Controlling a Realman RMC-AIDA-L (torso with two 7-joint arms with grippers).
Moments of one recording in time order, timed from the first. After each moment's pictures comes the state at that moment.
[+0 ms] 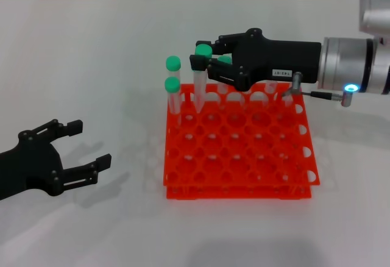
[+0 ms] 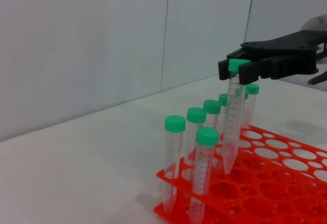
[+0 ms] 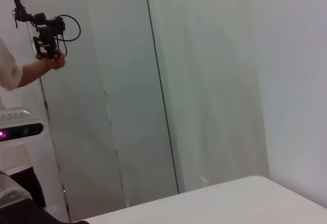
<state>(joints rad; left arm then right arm) 0.07 -2.09 1.11 1.18 1.65 1.42 -1.40 0.69 2.03 -1.45 -0.57 -1.20 -1.23 1.27</state>
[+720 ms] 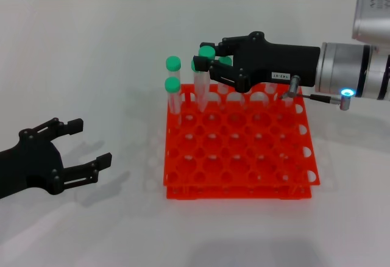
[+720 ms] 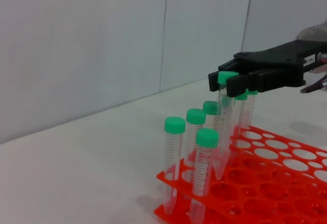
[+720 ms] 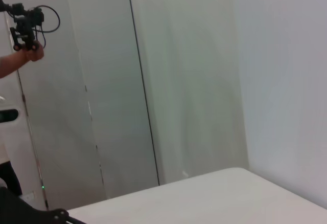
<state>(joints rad) 0.06 -2.09 1.11 1.18 1.65 1.42 -1.40 0.67 2.03 -1.50 -0.55 -1.14 -1.16 1.23</state>
